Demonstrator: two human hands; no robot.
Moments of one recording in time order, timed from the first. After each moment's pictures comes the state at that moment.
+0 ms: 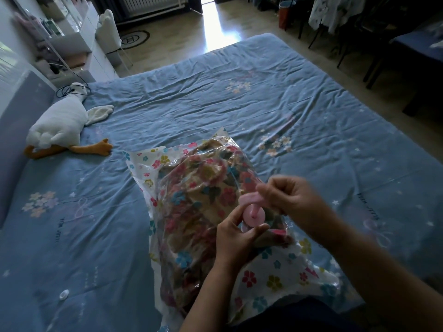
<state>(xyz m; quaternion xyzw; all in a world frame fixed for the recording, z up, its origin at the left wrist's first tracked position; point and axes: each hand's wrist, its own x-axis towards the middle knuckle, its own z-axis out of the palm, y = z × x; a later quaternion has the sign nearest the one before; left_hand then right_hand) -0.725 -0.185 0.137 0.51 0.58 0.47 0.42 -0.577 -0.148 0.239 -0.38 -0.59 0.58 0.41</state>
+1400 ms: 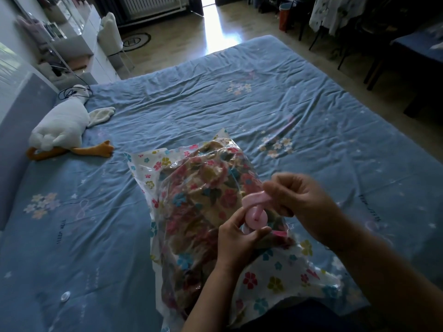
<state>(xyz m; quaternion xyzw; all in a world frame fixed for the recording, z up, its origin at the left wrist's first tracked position) -0.725 -0.187 0.143 0.52 0.59 0.44 0.43 -0.573 -0.148 0.250 -0.33 -0.55 0.64 0.42</state>
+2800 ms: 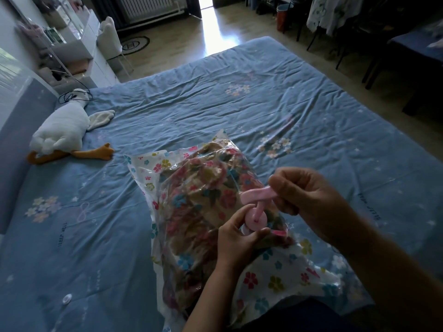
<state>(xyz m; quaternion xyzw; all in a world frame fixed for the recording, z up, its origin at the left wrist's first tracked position) -0.723 -0.190 0.144 0.51 0.59 0.44 0.44 -0.566 -0.154 0.265 -0.28 -0.56 0.63 0.44</state>
